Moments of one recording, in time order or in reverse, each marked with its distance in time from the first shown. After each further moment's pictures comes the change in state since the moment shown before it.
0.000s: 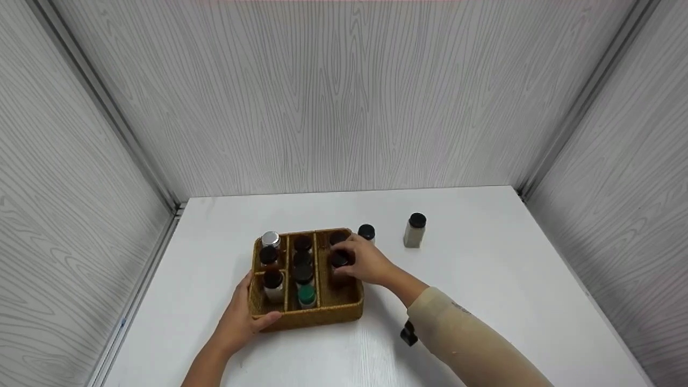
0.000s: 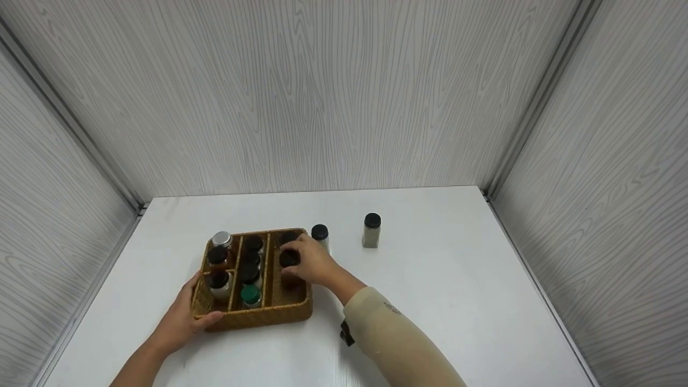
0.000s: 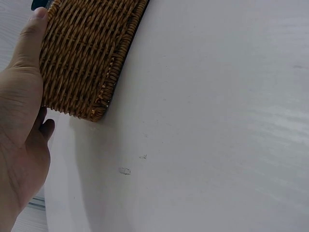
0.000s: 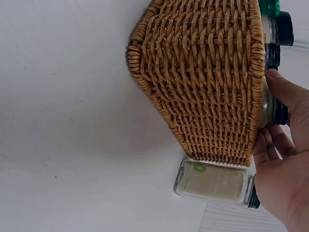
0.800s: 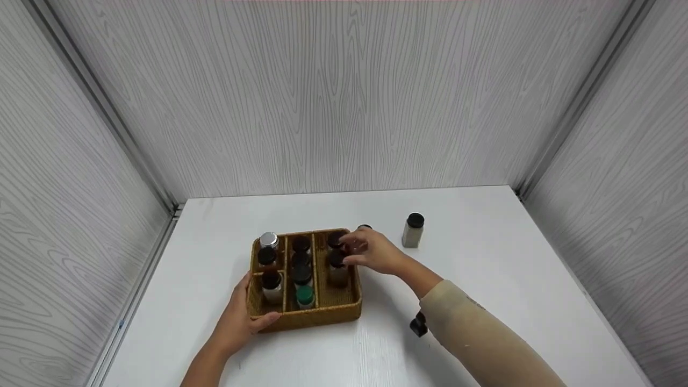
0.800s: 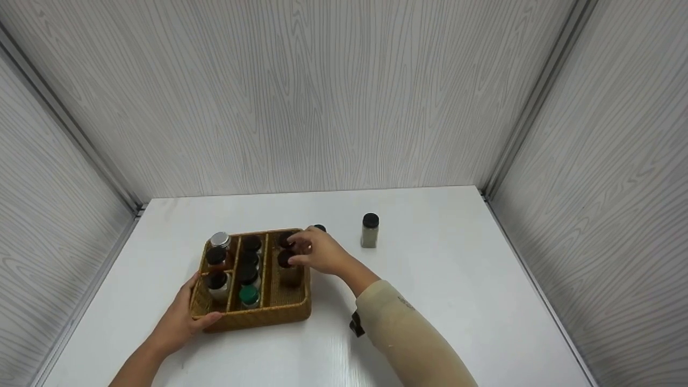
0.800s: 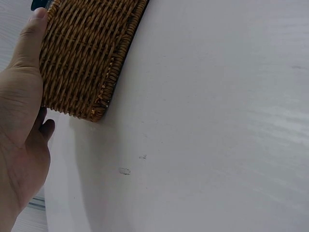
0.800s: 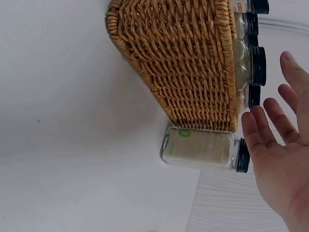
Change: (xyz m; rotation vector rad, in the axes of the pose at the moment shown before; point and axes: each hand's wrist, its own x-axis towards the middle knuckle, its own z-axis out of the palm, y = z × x) left_hand 0.002 -0.003 0.001 -0.035 -0.004 0.008; right_hand -0.006 0.013 -0.034 0.225 -0.042 0.007
